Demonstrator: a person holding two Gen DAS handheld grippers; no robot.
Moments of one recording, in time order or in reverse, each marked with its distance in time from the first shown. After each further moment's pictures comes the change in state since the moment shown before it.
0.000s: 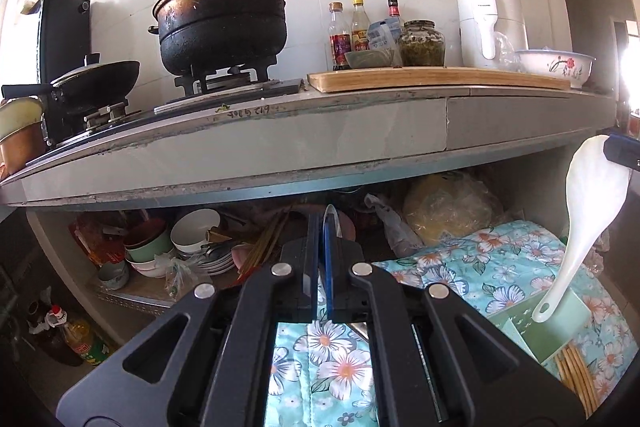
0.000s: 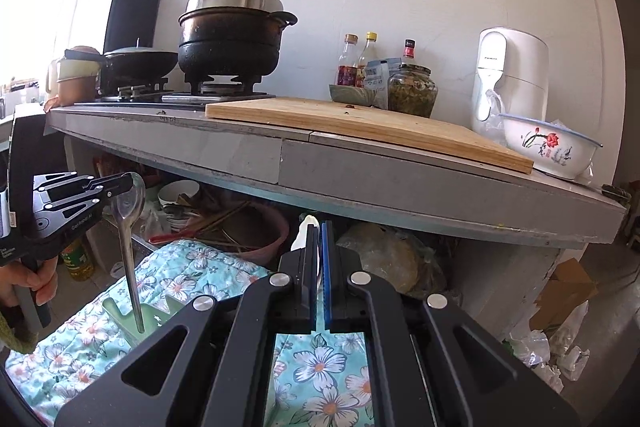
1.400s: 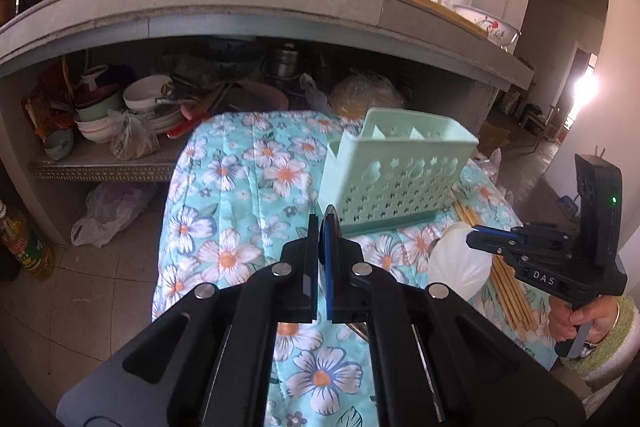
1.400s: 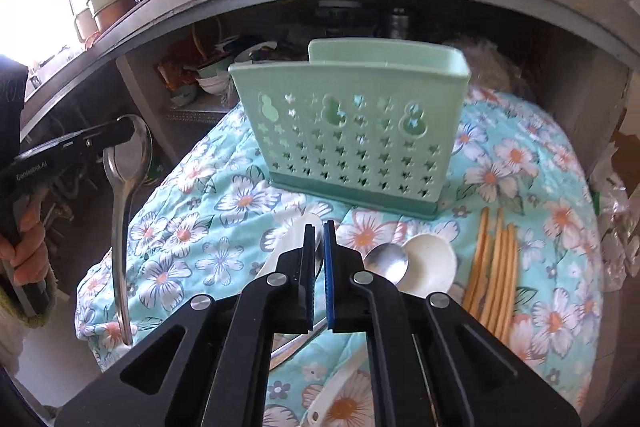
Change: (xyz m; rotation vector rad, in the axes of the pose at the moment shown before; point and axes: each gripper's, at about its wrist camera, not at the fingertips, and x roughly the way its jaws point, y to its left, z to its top) left arm -0.122 0.052 -0.122 -0.181 0.257 -0.322; right arm -0.051 0.102 -0.138 0.127 0.426 0.222
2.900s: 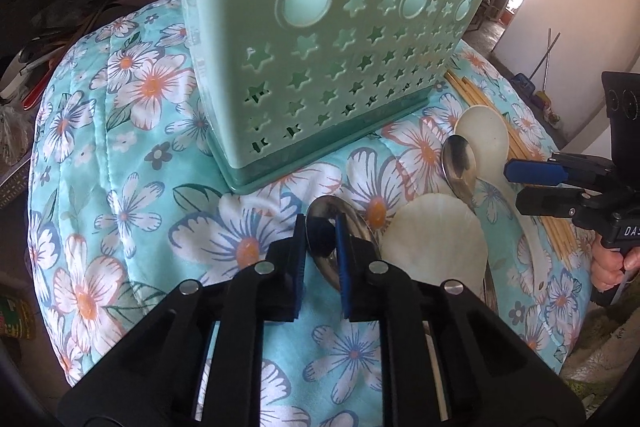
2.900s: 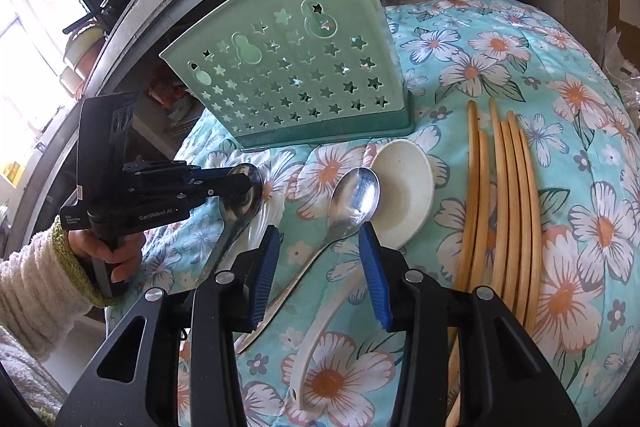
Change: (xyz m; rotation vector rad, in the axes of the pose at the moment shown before) left arm 0.165 -0.033 -0.042 0.235 0.422 -0.248; right arm 0.032 -0.057 -0.050 0.296 0.114 0.156
